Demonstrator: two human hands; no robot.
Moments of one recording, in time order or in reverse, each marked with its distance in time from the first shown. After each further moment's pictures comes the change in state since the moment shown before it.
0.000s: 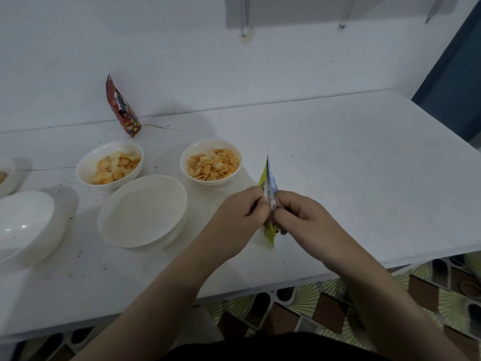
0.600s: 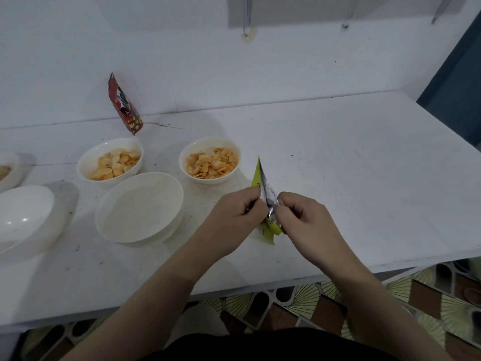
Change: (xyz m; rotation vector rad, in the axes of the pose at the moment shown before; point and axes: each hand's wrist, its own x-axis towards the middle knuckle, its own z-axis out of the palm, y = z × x) left_hand -0.001 0.002 0.006 -0.039 0.021 0.023; right_hand -0.005 0.012 0.001 -0.032 0.183 0.007
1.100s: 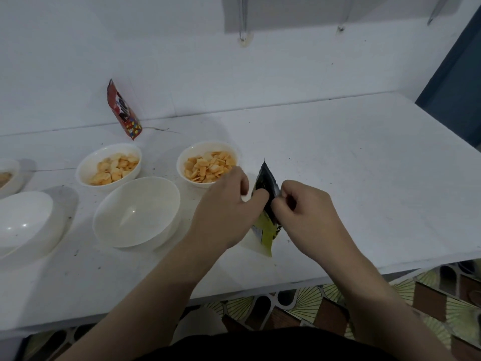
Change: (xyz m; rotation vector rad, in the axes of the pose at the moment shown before) left_hand 0.013 0.016 -0.002 0.262 0.225 -0.120; right_hand 0.010 -0.018 -0.011 -0.288 0.089 -0.042
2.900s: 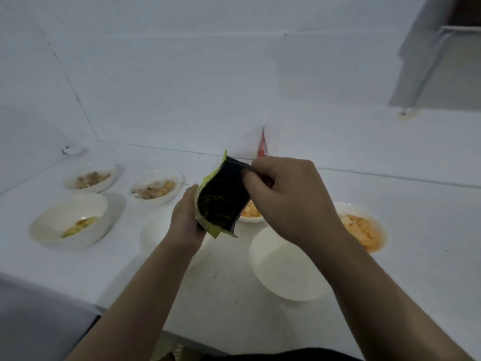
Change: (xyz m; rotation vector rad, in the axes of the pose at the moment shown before) left_hand -0.001 -0.224 -0.243 -1.089 0.582 -0.455; right_hand 0.063 -0.252 0.152 0.093 -0.084 -0.664
